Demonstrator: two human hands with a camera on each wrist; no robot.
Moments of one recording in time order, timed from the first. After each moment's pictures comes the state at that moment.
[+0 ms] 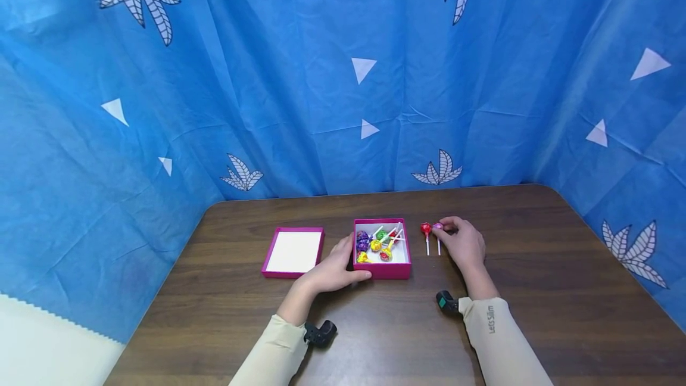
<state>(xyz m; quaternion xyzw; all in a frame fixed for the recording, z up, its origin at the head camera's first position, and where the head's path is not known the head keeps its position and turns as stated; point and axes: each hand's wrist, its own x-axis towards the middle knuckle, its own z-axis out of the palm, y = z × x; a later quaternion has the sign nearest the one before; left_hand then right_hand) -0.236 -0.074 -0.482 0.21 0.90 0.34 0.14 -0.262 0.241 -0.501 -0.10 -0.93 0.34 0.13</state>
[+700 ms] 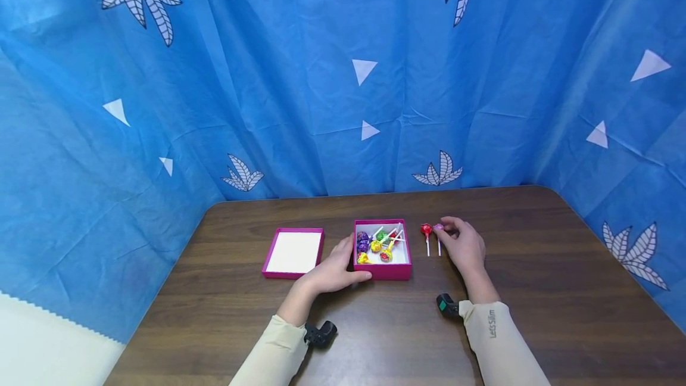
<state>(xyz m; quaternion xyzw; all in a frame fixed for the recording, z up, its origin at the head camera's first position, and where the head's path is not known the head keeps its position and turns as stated) -0.236 -0.075 -0.480 0.20 0.90 0.35 0.15 -0.257 0.240 -0.502 -0.09 -0.92 0.36 0.14</state>
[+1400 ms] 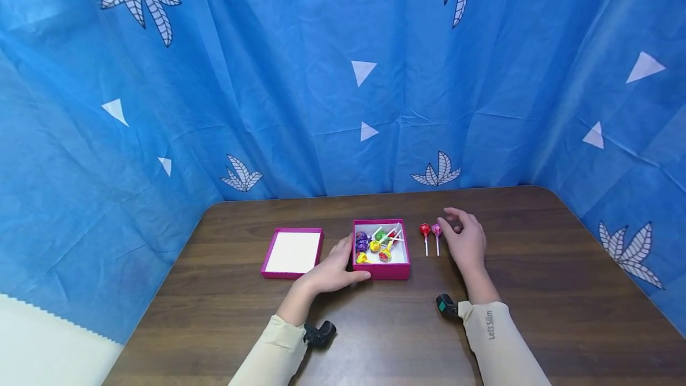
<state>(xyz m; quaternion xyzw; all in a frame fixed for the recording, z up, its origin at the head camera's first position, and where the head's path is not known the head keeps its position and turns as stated) -0.236 -0.075 -0.480 0.20 0.90 0.34 0.15 -0.253 0.234 -0.486 -0.11 -0.88 0.41 0.22</state>
